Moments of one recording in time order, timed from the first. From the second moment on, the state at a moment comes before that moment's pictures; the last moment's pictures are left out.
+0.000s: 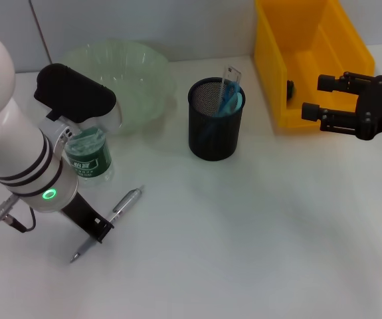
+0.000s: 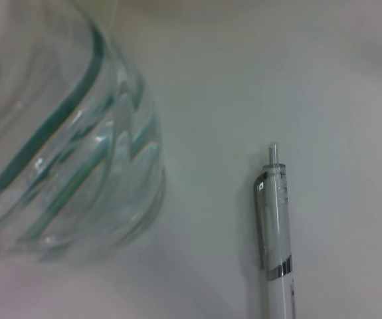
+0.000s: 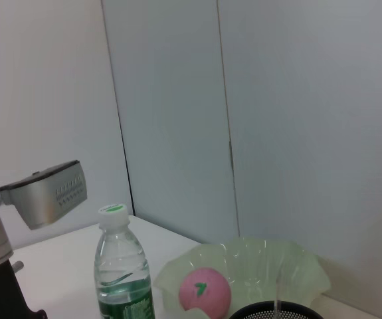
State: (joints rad) left arm -0.70 -2.08 1.69 1.18 2.67 1.48 -2.88; right arm 0.55 2.08 -0.25 -0.83 -2.13 -1.73 1.31
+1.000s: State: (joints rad) left arm -0.60 -2.08 1.73 1.57 2.66 1.45 -2.88; right arm 0.42 2.06 -0.25 -0.46 -1.73 -1.75 1.38
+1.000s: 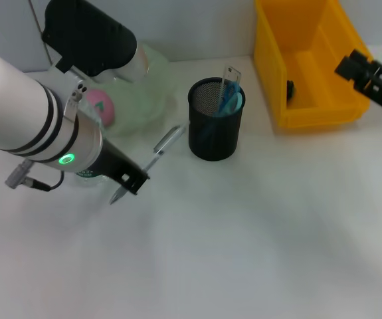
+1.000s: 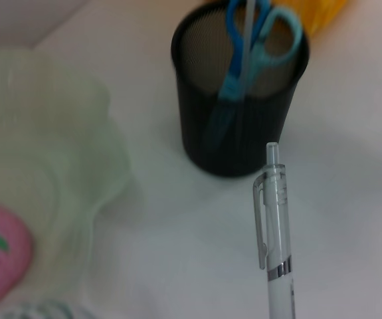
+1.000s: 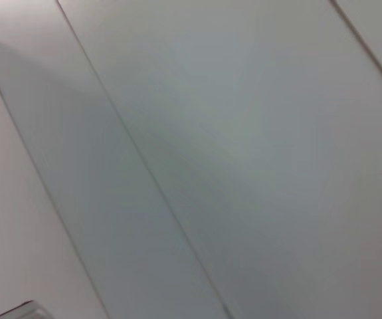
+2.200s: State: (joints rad) left arm -0.42 -2.07 1.93 1.78 2.67 1.14 -2.83; right arm 0.39 2.08 -0.26 -0.09 -1.74 -1.69 1.00
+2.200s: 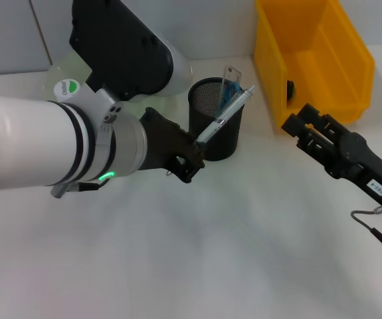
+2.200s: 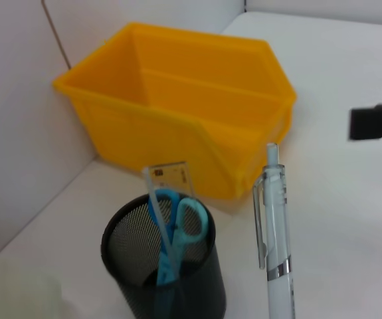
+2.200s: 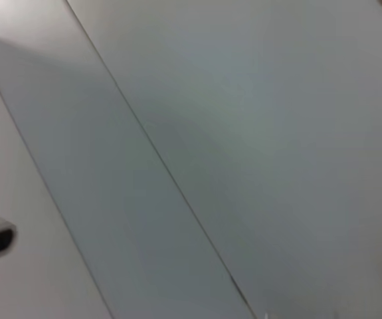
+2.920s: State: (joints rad) left arm -0.39 -2.07 2.01 1.77 2.67 1.04 -2.83; right arm 0.44 2.09 -0.25 0.02 -1.74 -1.62 0.98
